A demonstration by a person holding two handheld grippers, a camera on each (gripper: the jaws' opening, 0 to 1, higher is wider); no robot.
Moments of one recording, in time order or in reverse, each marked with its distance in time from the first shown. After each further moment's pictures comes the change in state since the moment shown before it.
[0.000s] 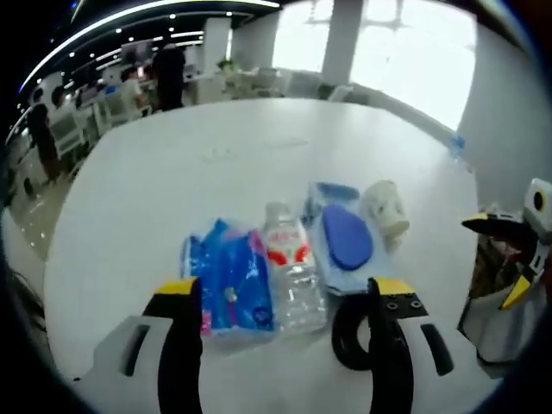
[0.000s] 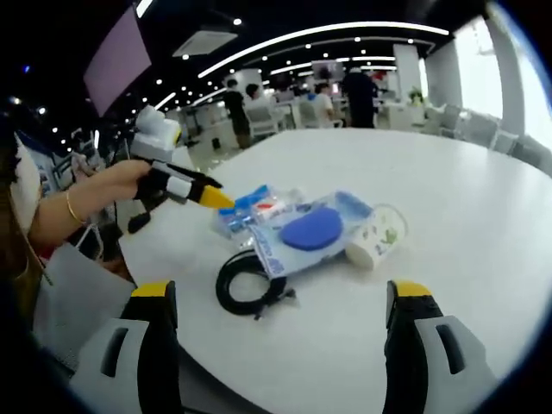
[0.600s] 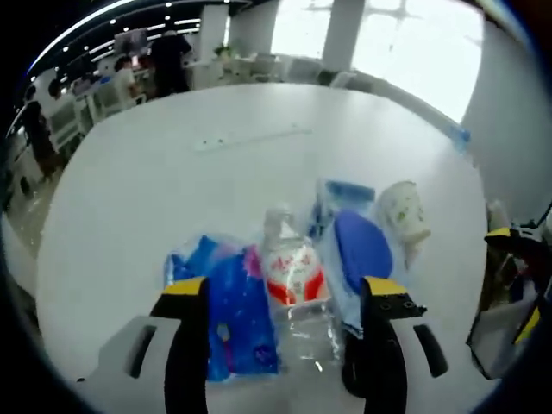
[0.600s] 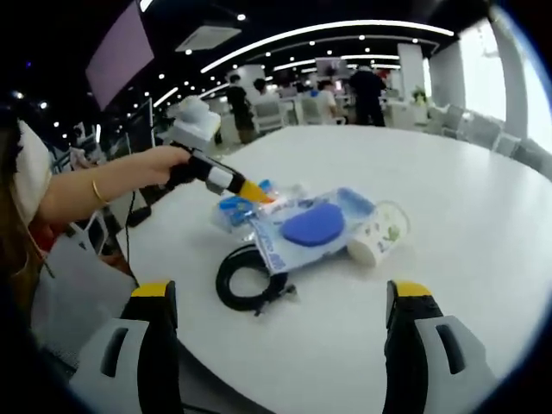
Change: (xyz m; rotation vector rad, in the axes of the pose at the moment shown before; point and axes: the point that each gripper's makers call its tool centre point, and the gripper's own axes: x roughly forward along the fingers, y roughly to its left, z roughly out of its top) left arm 0.049 0.004 0.008 0.009 0.094 0.005; right arm 0.002 0.003 -0.006 -0.016 0.029 0.007
